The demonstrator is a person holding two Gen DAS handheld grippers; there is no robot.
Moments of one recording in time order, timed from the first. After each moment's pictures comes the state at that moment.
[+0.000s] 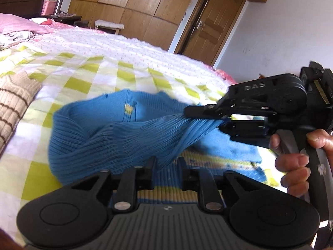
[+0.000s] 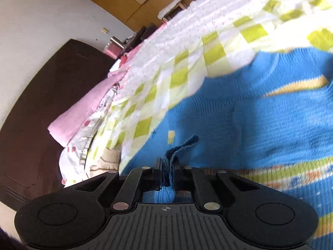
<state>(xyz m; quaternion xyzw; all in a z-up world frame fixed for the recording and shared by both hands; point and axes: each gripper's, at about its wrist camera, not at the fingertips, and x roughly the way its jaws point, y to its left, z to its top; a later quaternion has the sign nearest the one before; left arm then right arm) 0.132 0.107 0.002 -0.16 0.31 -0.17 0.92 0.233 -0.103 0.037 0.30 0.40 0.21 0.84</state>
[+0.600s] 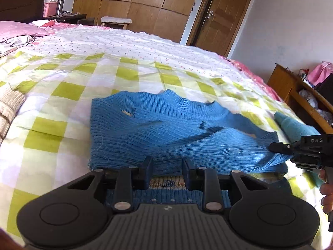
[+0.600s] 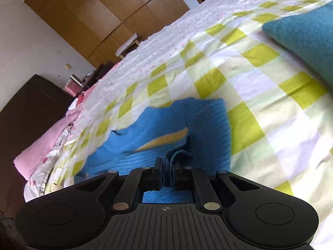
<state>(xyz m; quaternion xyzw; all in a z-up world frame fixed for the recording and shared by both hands) 0.198 0.065 -0.011 -0.11 0.35 -0.12 0.92 0.222 -0.252 -0.003 0.30 0.37 0.08 0.88</state>
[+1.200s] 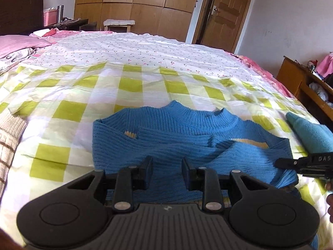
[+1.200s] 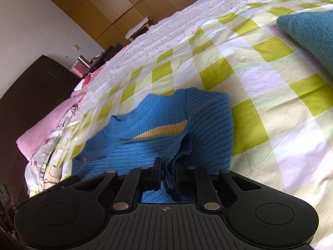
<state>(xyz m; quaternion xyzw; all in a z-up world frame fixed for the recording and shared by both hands) 0.222 0.060 0.010 -0.08 0.35 -0.10 0.93 0.232 -0.256 -0.008 0.27 0.40 0.13 0.87</state>
